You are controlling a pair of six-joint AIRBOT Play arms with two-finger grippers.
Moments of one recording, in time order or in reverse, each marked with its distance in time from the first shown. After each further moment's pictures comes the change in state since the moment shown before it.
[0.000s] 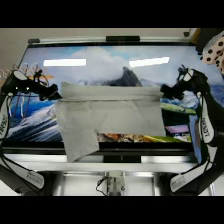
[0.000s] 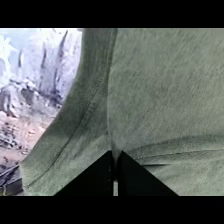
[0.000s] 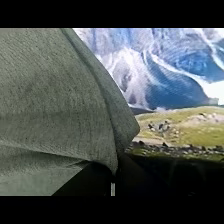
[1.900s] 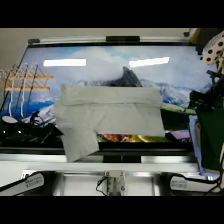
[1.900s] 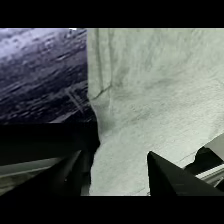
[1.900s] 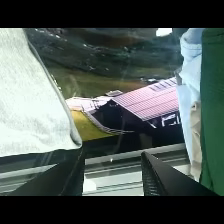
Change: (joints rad) left arm 0.215 0.580 -1.000 -0.141 0.014 0.245; right arm -0.185 0.336 -0.028 -0.132 0.562 -0.134
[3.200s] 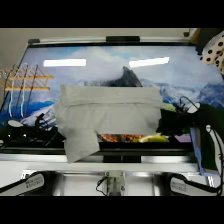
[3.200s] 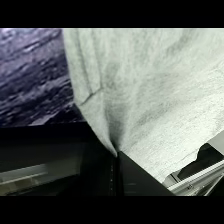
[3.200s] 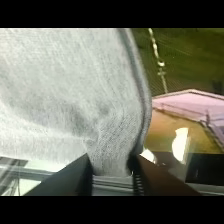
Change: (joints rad) left arm -0.045 0.008 -0.066 -0.056 0.034 0.054; right arm 0.103 0.093 -0.741 0.290 -0.478 -0.051
